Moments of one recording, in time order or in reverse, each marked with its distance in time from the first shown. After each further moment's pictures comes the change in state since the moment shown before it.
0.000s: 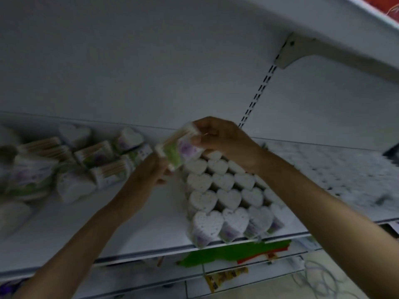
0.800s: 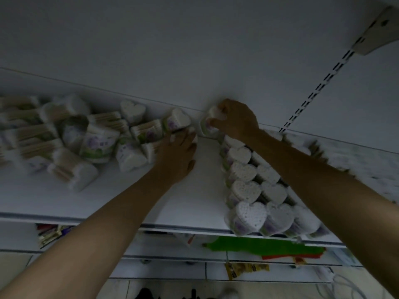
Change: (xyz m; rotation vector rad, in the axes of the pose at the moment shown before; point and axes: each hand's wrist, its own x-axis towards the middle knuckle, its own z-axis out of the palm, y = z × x) left_hand 0.026 -0.063 -0.047 1.732 -0.046 0.244; right_hand 0.105 0.049 0.050 -0.814 0.188 -0.022
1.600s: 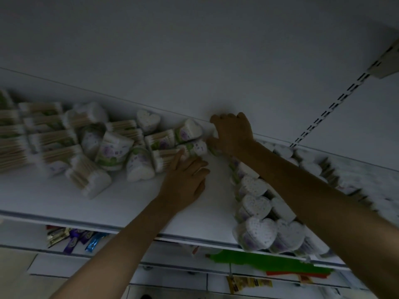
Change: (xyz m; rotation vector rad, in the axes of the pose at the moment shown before) left_hand -0.037 0.010 0.001 -0.314 0.462 0.032; right_hand 0.007 -0.038 0.011 -0.555 -0.053 -0.281
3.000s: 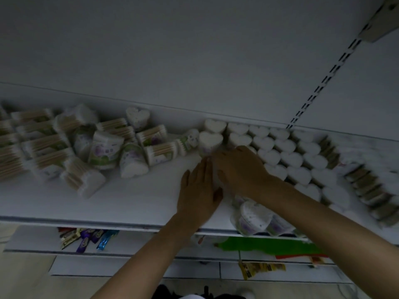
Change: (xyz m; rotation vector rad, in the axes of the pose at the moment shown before) left_hand -0.011 0.074 0.004 -0.189 -0.478 -0.425; right_hand -0.109 -0.019 0.011 0.174 0.006 -0.132
